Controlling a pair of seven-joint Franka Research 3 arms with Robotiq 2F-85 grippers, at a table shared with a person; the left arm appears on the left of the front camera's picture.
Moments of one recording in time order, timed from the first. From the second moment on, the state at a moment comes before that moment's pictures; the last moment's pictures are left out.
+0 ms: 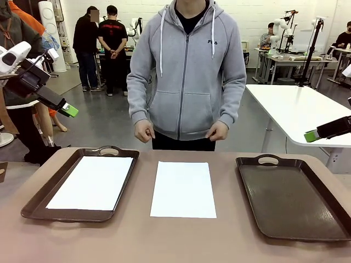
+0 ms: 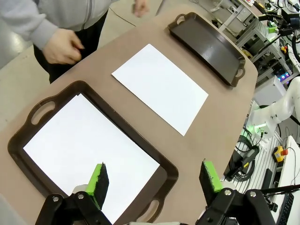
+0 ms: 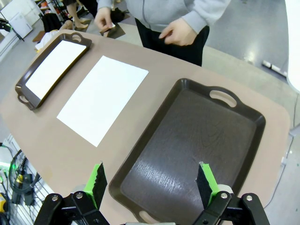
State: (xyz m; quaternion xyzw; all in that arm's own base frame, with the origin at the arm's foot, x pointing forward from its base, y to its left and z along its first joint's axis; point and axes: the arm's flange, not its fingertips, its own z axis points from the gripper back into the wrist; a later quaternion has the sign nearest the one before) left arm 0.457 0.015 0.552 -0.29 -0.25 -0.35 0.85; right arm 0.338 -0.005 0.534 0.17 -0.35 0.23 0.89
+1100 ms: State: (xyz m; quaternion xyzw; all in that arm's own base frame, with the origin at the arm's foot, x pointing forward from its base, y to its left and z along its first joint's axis) left arm 0.457 0.015 0.552 -0.29 -0.25 -0.35 0.85; right arm 0.338 -0.005 0.534 0.17 -0.35 0.23 0.89
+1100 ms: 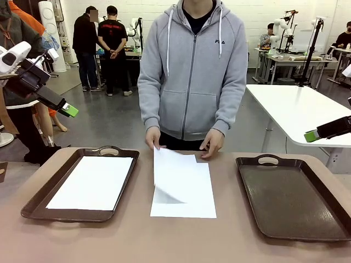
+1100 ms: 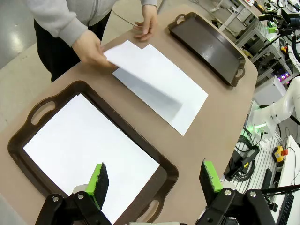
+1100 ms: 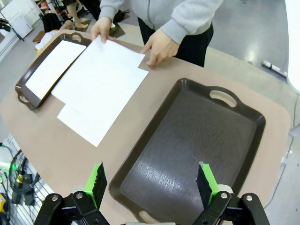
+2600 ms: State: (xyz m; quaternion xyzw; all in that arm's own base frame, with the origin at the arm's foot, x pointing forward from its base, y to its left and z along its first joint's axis) left arm 0.457 0.015 0.552 -0.29 -0.25 -0.35 0.85; right arm 0.338 -0.005 0.534 0.17 -0.35 0.23 0.89
